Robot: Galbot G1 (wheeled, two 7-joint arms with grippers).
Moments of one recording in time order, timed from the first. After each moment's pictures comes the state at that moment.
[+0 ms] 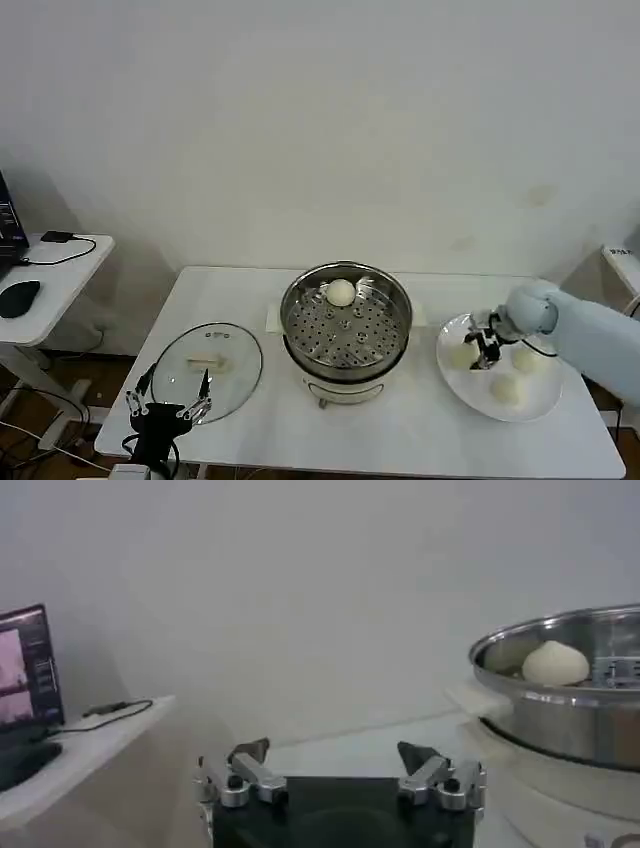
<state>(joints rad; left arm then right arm) 1.81 -1.24 -0.56 -2.31 -0.05 0.20 -0.22 0.12 0.54 -0.99 1.37 0.04 -0.27 -0.96</state>
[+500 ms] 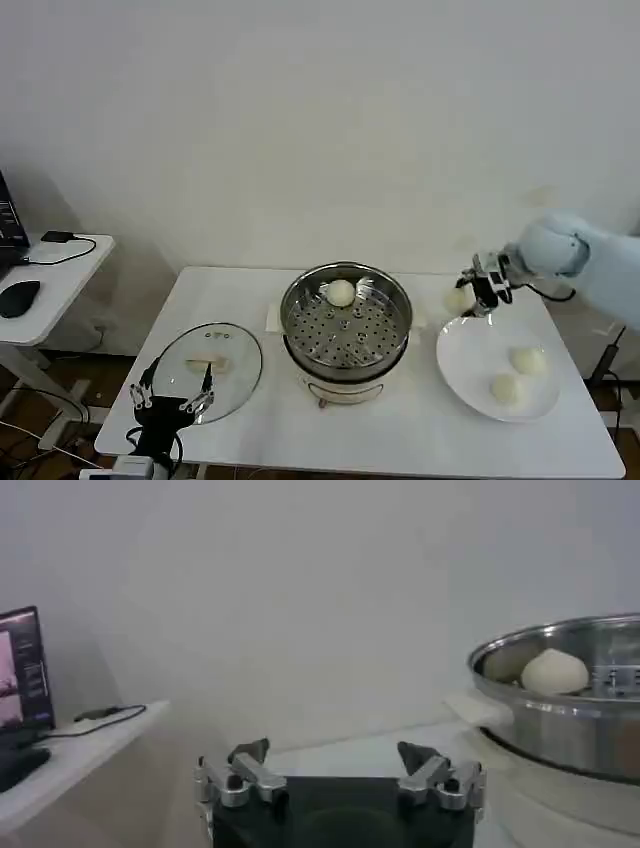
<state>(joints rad) 1.76 -1.24 -0.54 -2.29 -0.07 0.21 -0.23 0.63 0.57 -1.30 1.59 0.29 -0.36 -0.93</state>
